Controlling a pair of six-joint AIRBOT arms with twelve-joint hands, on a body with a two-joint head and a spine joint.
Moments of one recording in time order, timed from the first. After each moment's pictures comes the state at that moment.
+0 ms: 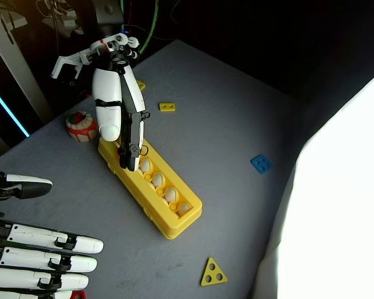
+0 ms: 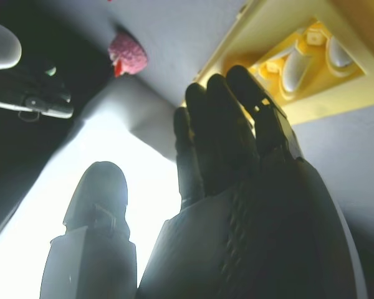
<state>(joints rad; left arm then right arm) 0.39 -1.09 0.69 -2.09 -0.76 1.25 -0.49 -0.78 0.88 0.49 0.42 -1.11</state>
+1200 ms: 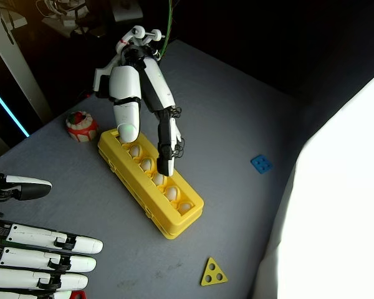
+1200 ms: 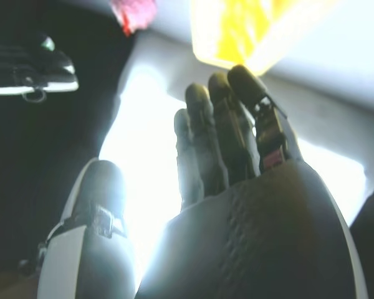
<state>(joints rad) 0.33 -1.05 0.84 -1.78 -0.68 1.48 -0.49 -0.78 0.88 0.49 0.43 -1.11</state>
